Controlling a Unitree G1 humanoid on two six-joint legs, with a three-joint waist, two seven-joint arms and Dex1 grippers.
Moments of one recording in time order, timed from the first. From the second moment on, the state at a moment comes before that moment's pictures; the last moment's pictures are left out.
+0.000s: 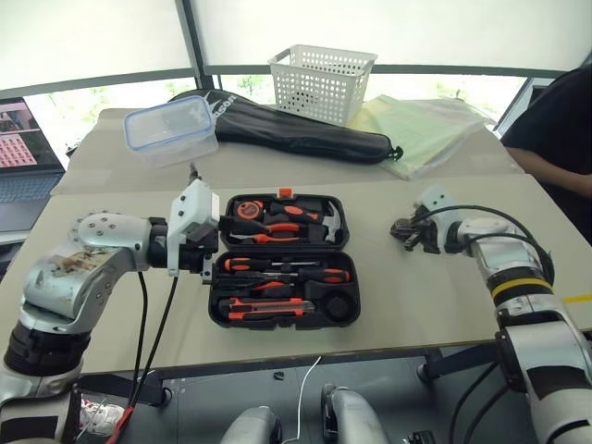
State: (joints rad) left arm -0.51 0.86 0.01 -0.37 -0.60 0.65 -1.18; right arm -0.85 -0.66 0.12 0.74 0.09 0.27 1.00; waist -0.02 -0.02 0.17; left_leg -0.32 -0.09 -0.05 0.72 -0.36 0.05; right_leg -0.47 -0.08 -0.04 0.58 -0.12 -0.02
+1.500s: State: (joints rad) left arm -0.41 0.91 -0.05 -0.31 -0.47 0.52 -1.23; right arm -0.50 -0.81 0.17 -0.38 0.43 0.69 1.22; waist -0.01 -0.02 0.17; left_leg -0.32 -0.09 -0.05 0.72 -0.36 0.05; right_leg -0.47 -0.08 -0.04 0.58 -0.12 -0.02
